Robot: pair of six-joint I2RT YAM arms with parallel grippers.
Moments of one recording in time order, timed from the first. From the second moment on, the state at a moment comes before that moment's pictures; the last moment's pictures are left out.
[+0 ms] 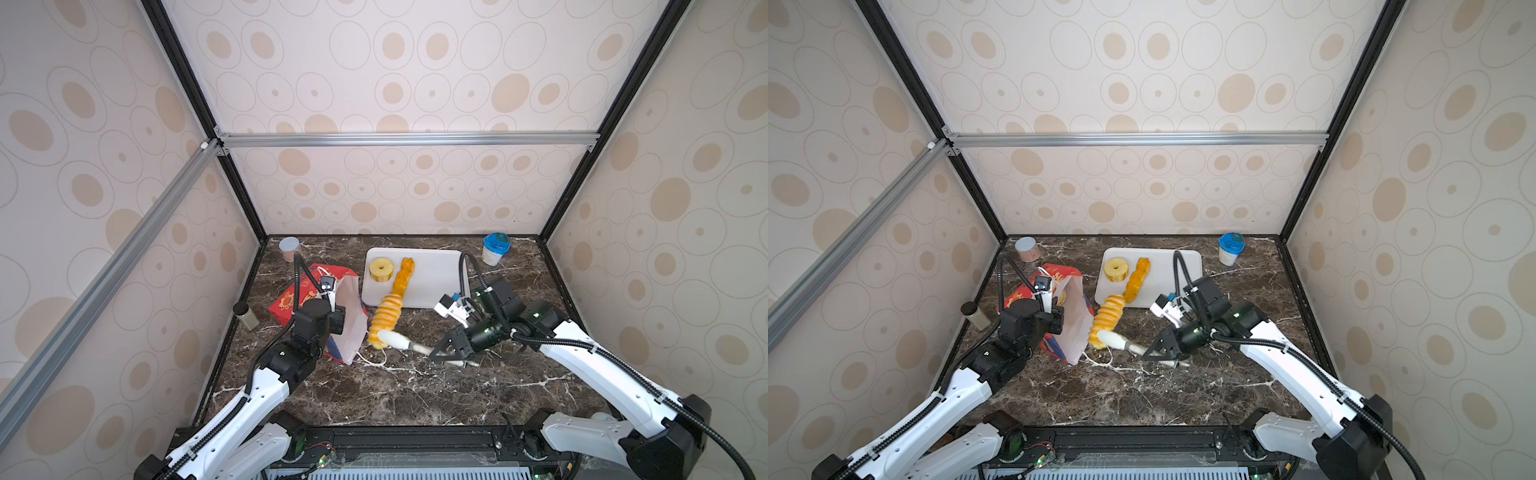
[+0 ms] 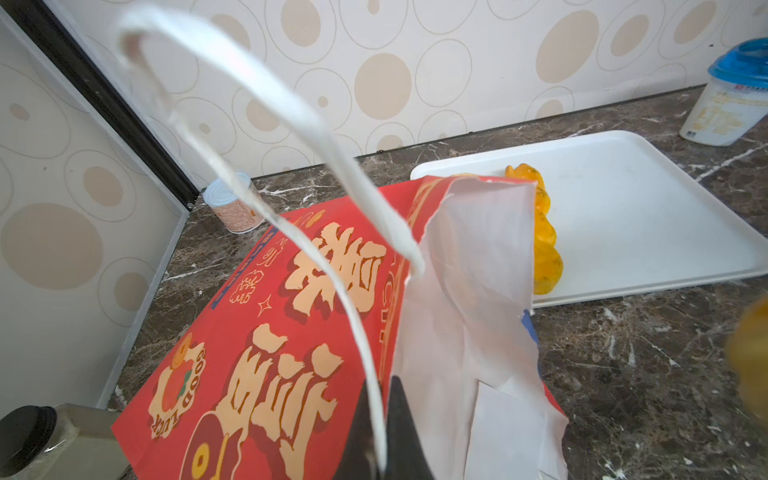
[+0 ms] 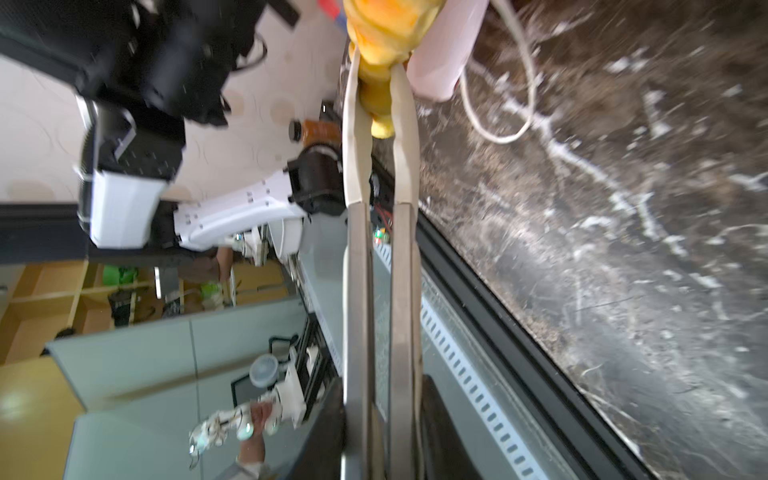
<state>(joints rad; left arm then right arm) -0.50 0.86 0.63 -0.20 -0.39 -0.05 0.55 1.15 1.08 -0.90 -0.88 0.46</state>
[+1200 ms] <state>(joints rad) -0.49 0.70 0.59 -0.29 -0.28 -0.07 0.11 1.98 1.35 -0.54 -0.93 0.41</state>
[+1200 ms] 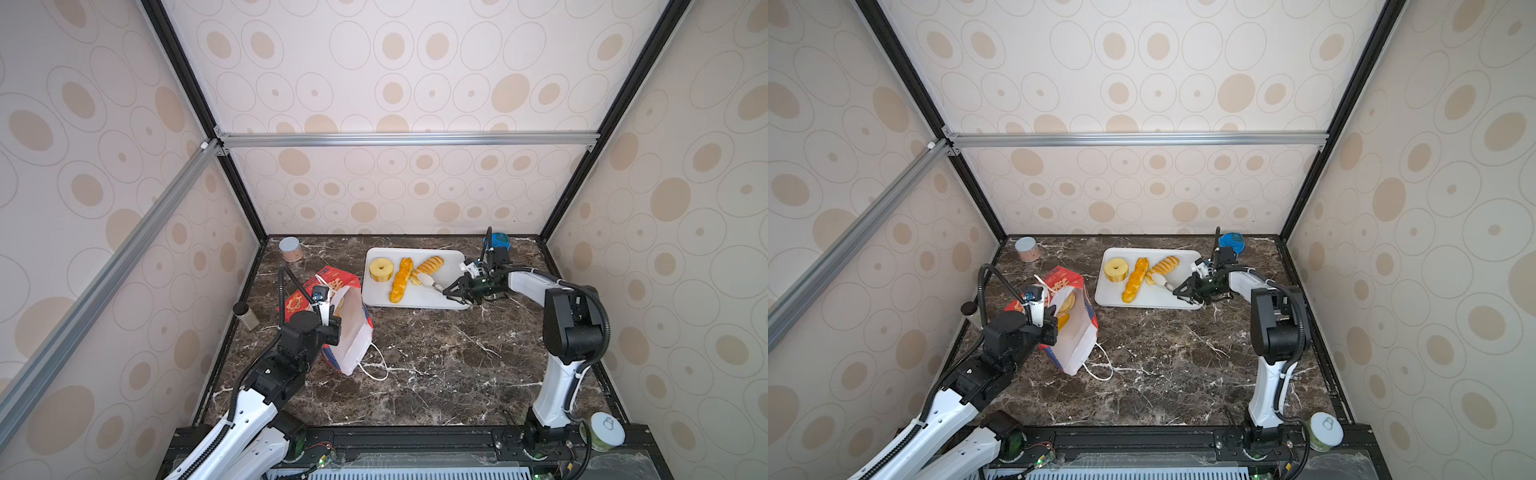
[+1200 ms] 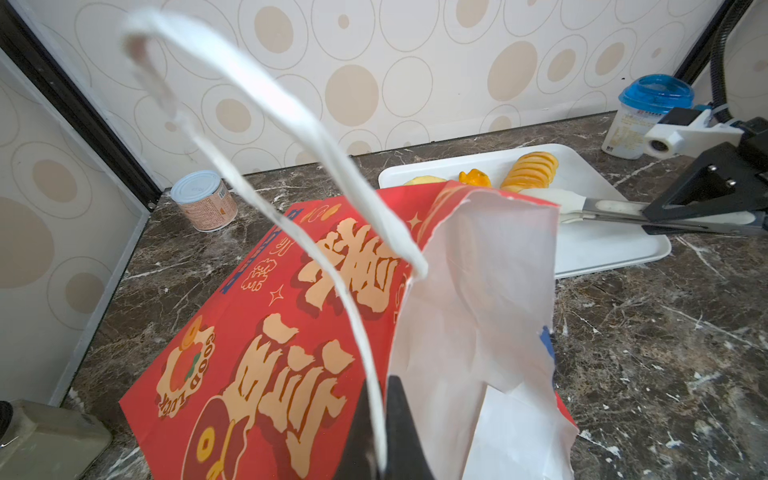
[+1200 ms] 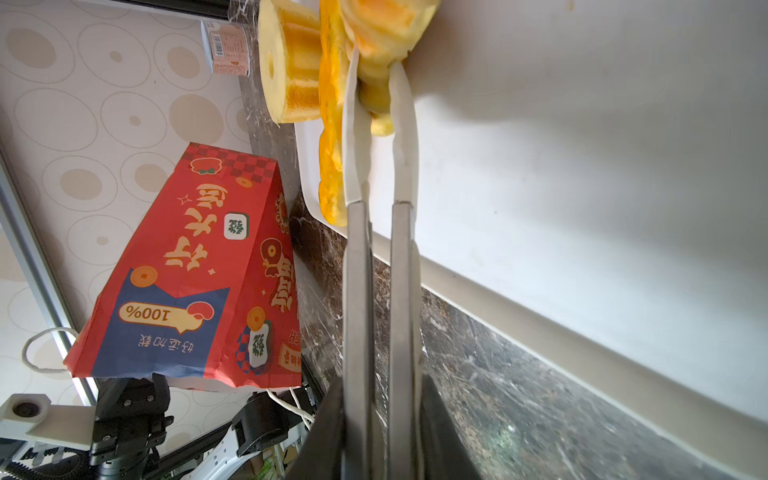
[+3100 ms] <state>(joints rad) -0.49 0.74 0.65 -0.37 0.01 -0.03 0.83 1.44 1.02 -0.47 -0.77 0.73</state>
